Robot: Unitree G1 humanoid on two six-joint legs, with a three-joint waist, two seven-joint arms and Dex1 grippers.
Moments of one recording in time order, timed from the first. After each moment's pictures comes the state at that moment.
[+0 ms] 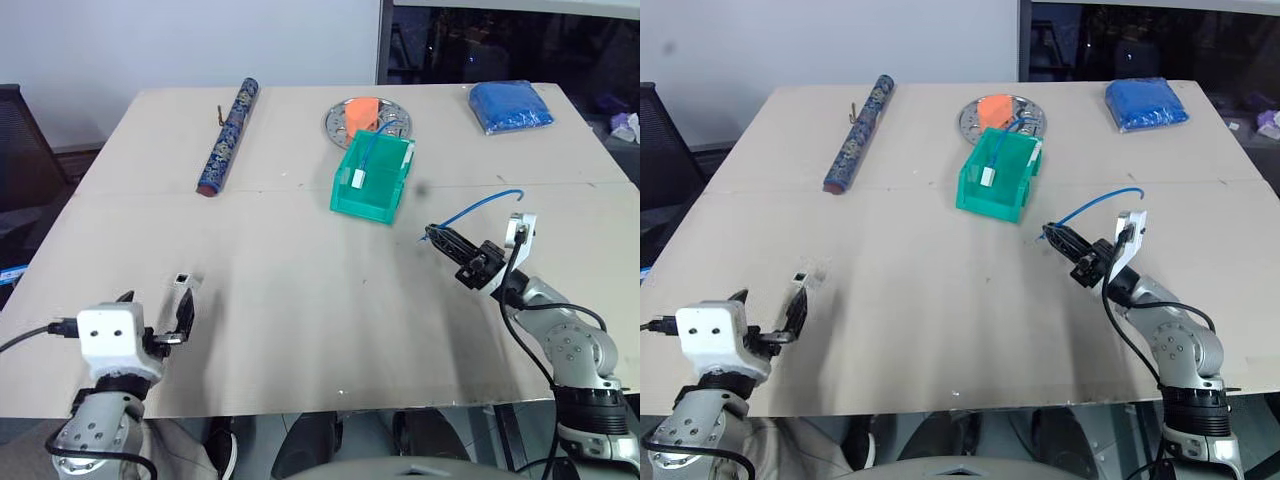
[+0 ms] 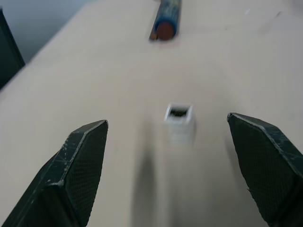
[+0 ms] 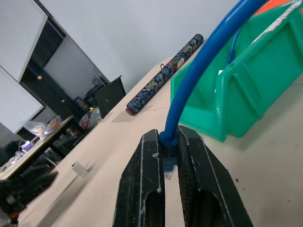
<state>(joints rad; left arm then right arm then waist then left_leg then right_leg) 0.42 0.23 0.51 -0.51 -0.19 0.23 -0.33 -0.18 -0.32 -0.16 -0.20 0.91 0.60 0.62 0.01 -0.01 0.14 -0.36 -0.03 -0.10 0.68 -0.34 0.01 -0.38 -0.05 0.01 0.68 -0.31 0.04</state>
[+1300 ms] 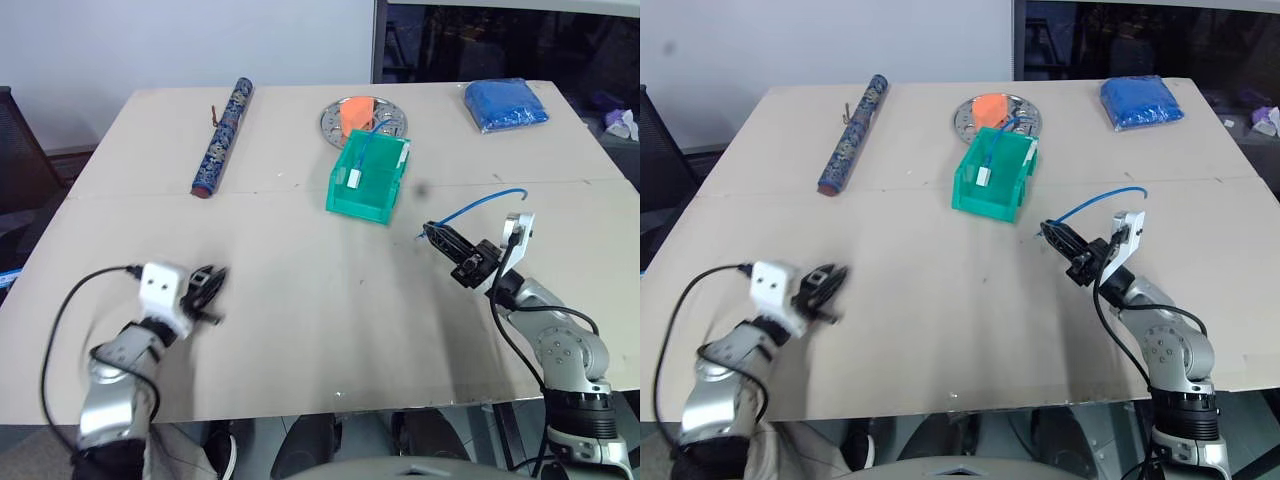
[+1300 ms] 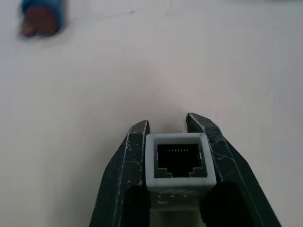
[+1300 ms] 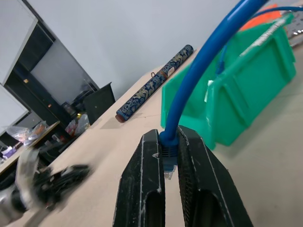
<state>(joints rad) -0.08 0.49 0.25 0.05 -0.28 0.10 -0.67 -0.20 -0.27 -0.14 -0.24 0.83 0.56 0.60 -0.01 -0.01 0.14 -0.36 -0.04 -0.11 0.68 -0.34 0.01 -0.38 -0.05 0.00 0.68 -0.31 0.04</state>
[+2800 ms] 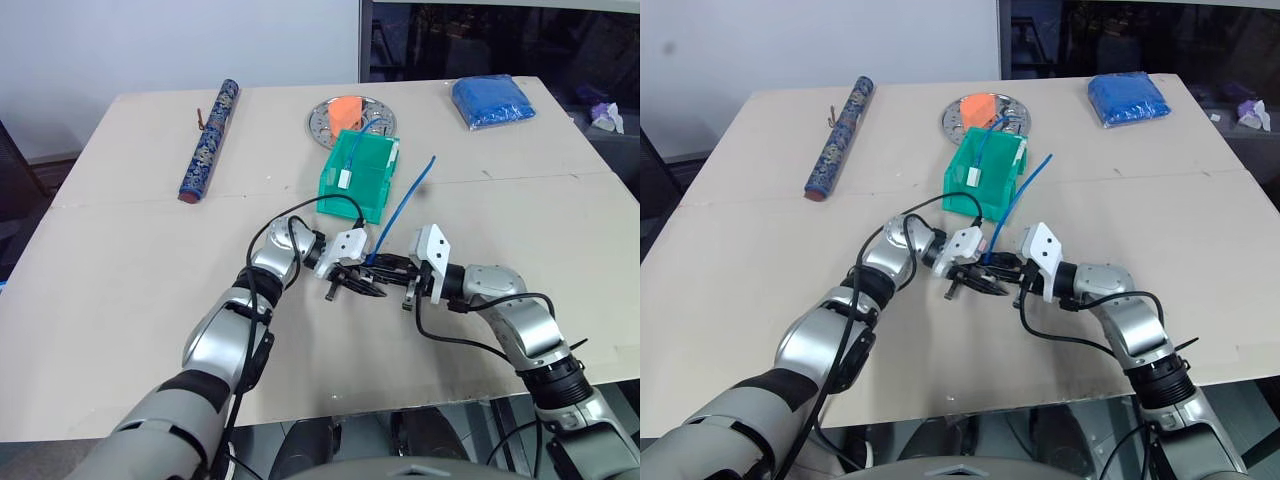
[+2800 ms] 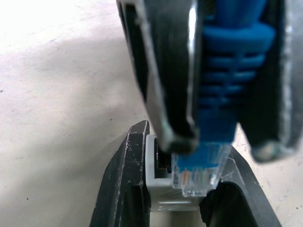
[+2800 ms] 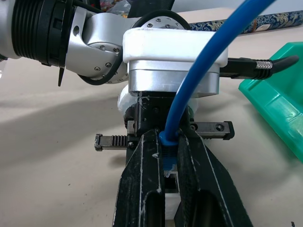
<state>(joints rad) -0.94 0.24 -0.28 1.10 -0.04 -0.39 -1.60 -0.34 -0.40 0.26 -0.13 0.30 0.26 0.88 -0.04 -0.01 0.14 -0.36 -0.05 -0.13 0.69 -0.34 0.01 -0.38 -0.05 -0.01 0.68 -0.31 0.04</state>
